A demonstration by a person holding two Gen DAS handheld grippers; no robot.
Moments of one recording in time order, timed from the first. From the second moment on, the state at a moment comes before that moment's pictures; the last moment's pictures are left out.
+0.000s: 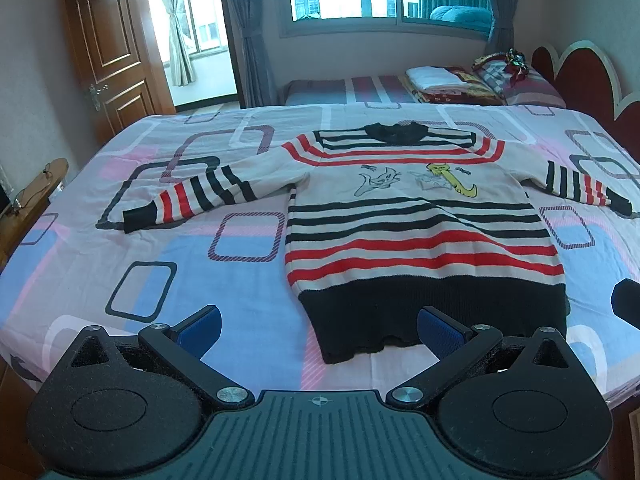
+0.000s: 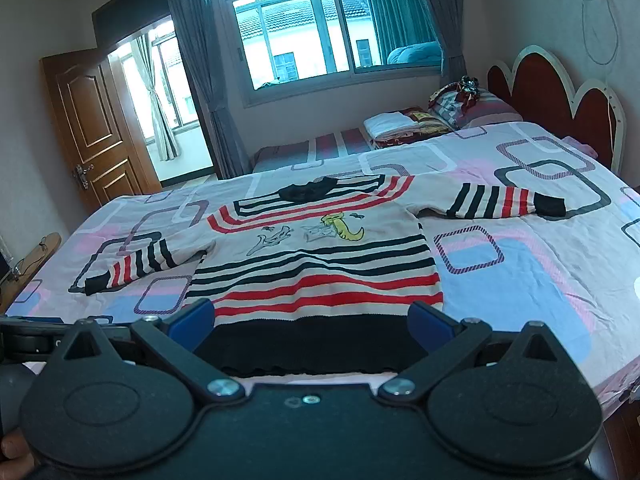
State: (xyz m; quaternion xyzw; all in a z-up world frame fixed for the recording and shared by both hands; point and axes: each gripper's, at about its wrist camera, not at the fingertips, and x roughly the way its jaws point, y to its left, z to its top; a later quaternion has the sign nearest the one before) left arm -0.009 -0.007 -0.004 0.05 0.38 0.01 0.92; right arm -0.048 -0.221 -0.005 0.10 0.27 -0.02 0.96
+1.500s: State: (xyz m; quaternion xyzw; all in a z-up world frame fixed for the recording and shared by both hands) left arm 0.133 -0.077 -0.035 0.03 0.41 0.02 0.91; right arm 0.048 -0.318 -0.037 0.11 0.29 -0.10 0.95
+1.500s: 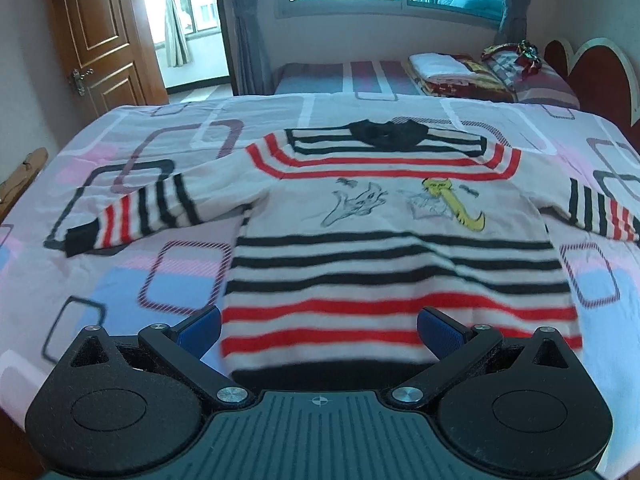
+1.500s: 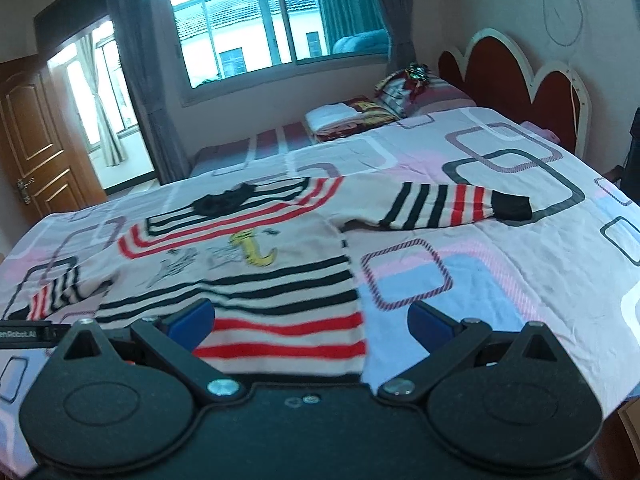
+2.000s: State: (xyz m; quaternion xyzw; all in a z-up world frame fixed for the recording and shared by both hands) left arm 0.245 -0.150 -0.072 0.03 0.42 0.03 0.90; right arm 0.148 -0.434 -0.070 0.12 0.31 -0.15 0.93
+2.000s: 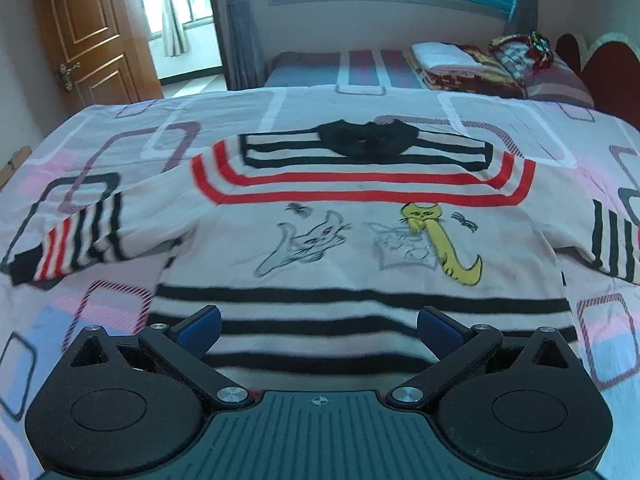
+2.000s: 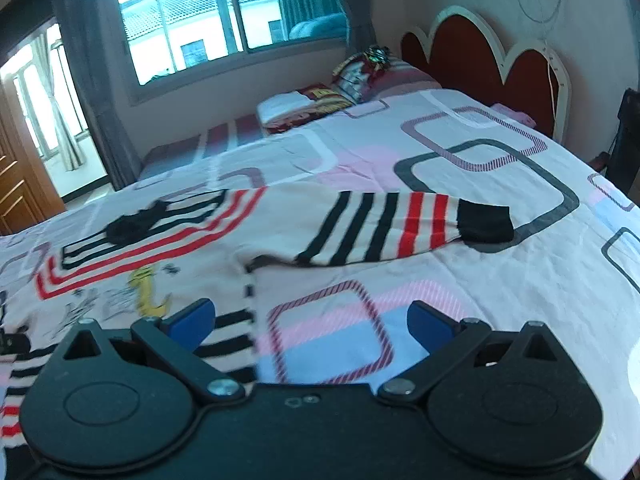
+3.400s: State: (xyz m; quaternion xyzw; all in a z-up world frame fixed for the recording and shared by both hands) left arm 0.353 -0.123 -0.087 0.01 0.41 0.03 0.91; right arm 0.327 -0.456 -0.078 0.12 0.25 -0.04 0.96
